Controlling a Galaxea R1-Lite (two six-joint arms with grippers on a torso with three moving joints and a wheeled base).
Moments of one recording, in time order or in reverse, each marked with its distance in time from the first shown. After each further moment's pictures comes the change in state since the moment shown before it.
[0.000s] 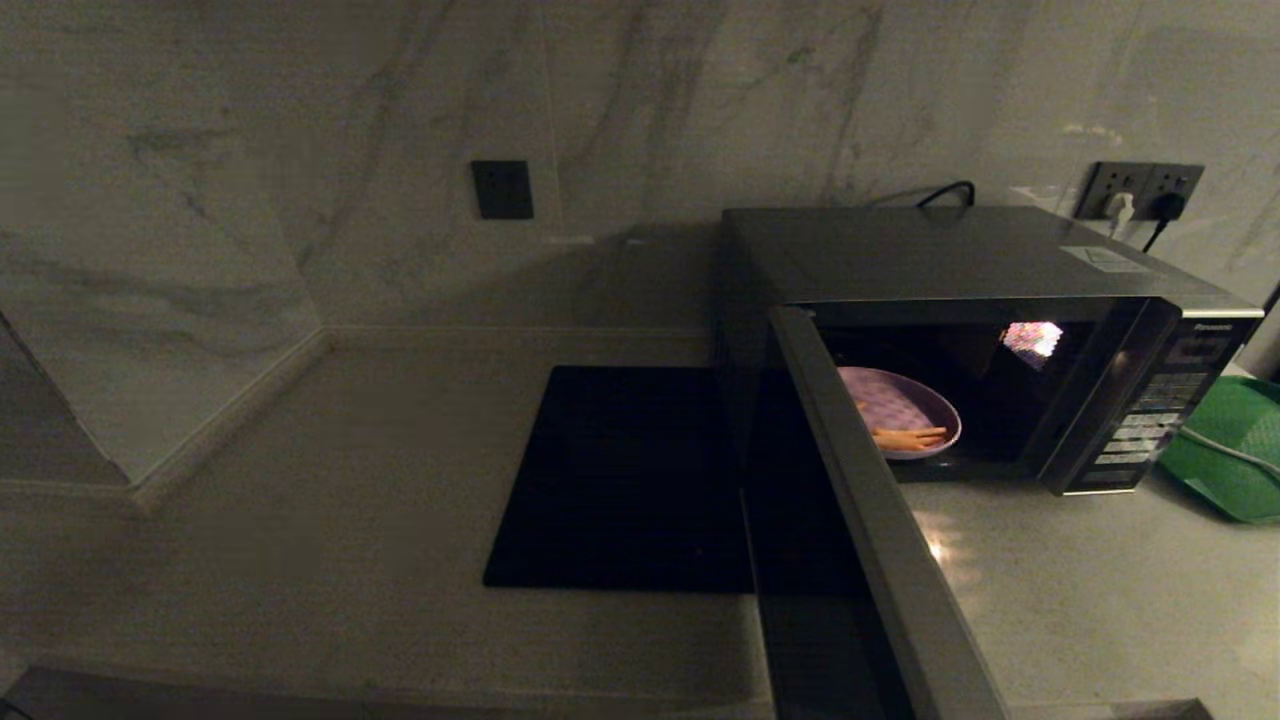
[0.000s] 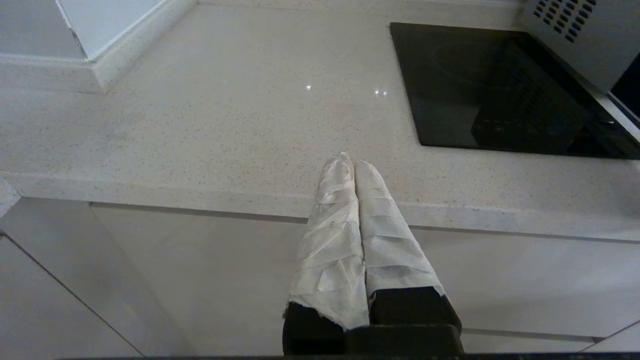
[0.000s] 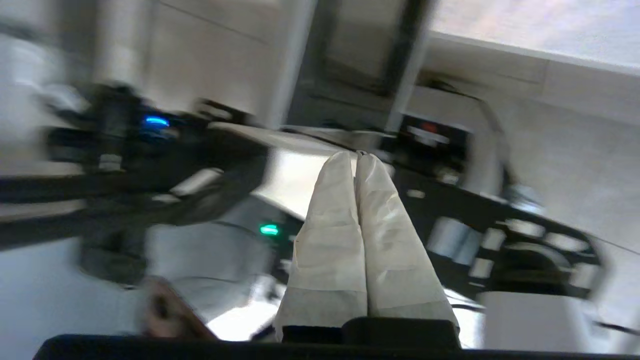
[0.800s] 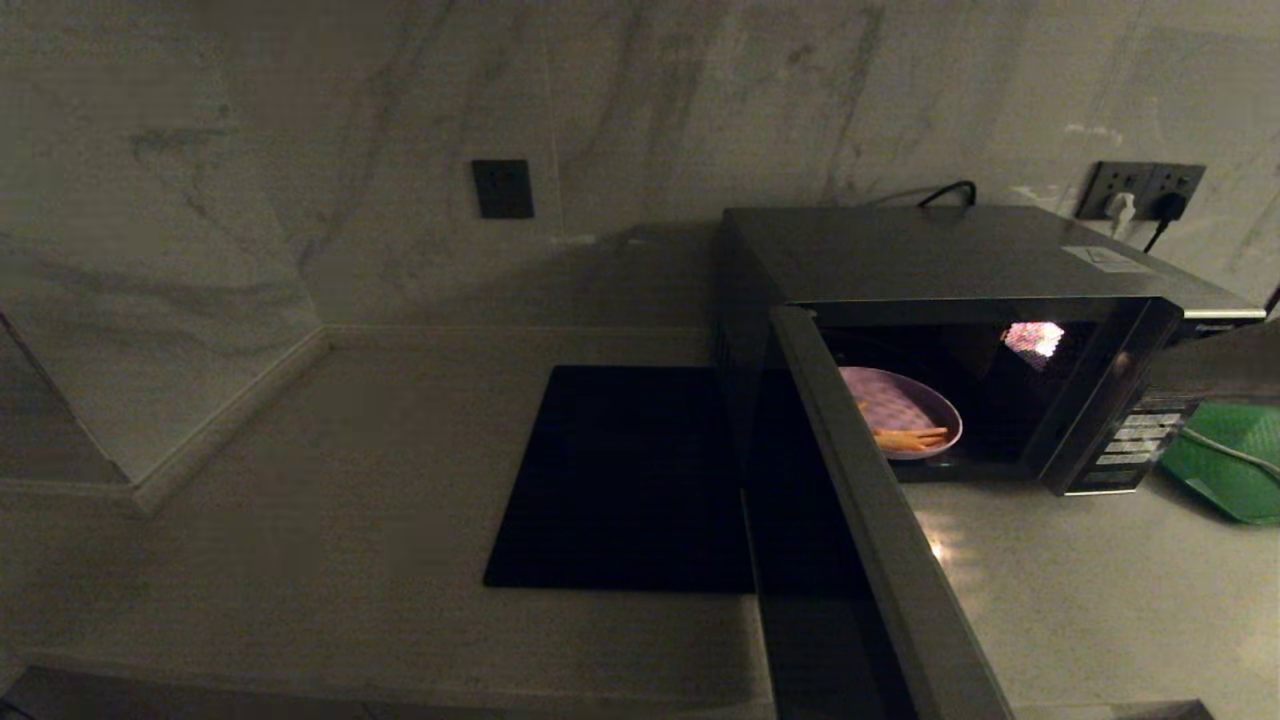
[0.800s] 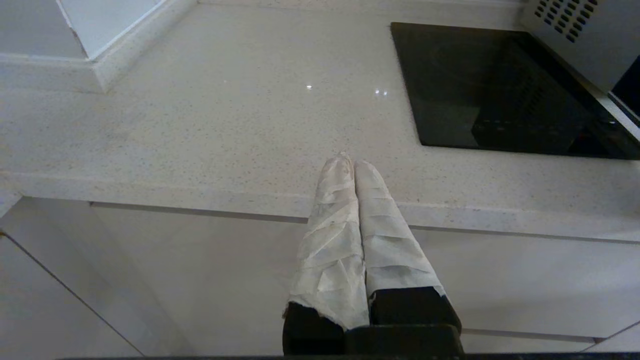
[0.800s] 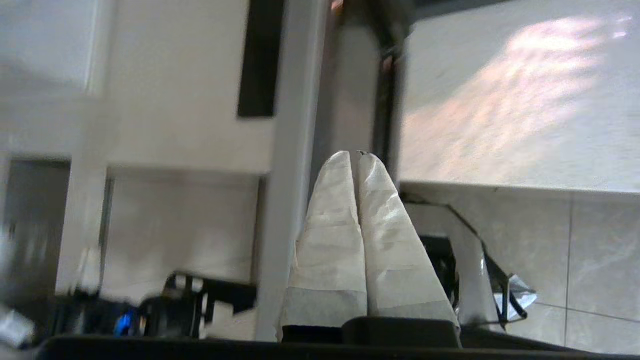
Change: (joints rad) left arm 0.000 0.000 0.000 0.000 0.000 0.000; right arm 0.368 0.129 0.247 -0.518 -0.638 0.356
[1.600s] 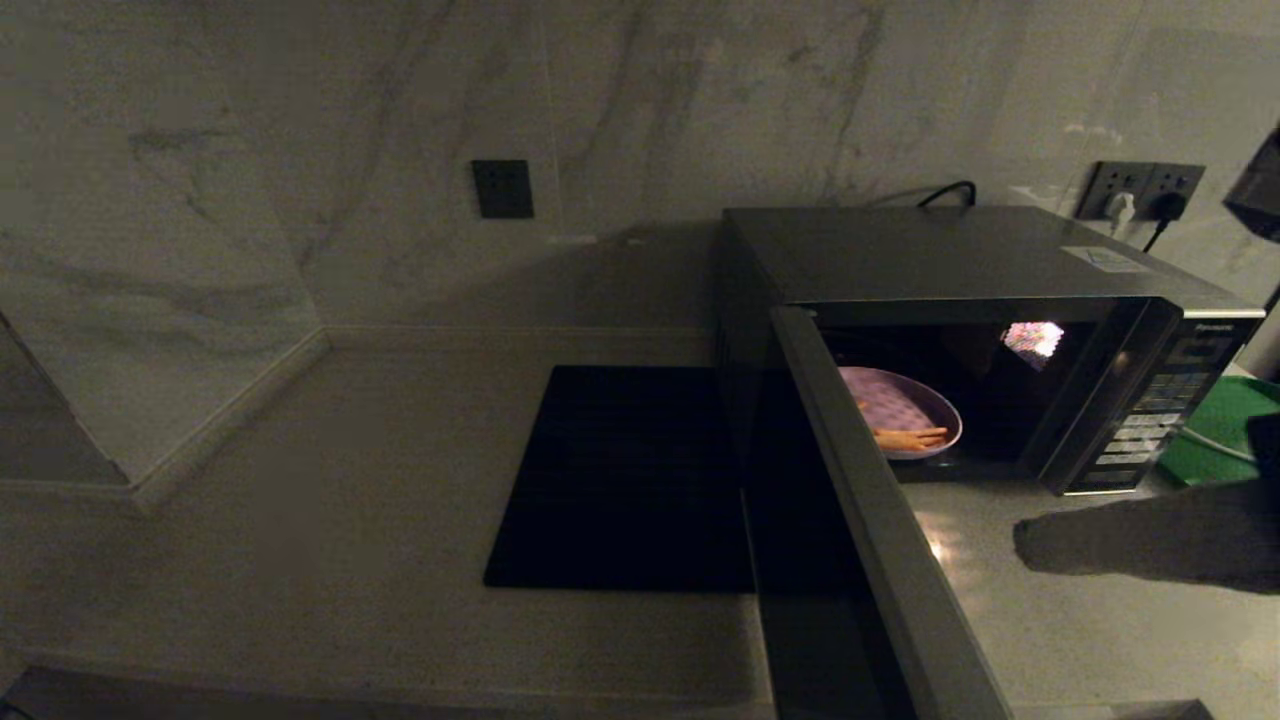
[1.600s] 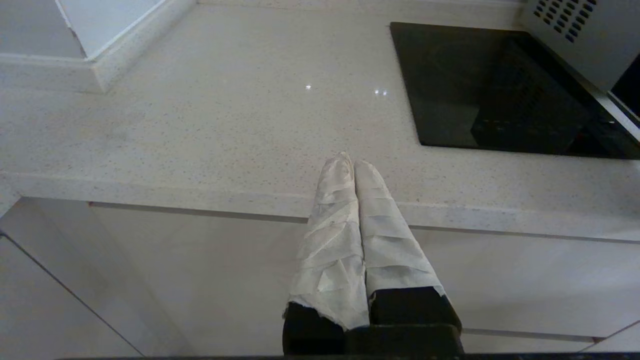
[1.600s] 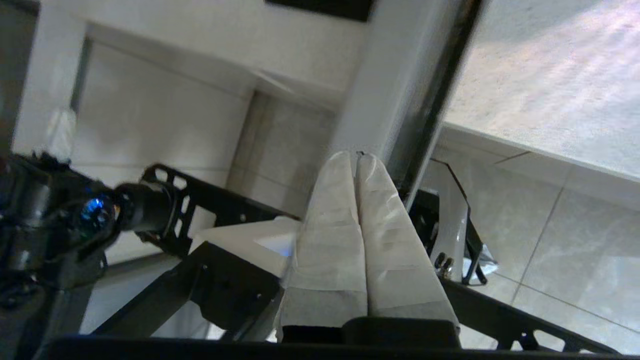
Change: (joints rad) left arm 0.000 0.000 0.000 0.000 0.000 0.000; right arm 0.302 0.081 0.039 0.022 -0.017 0.001
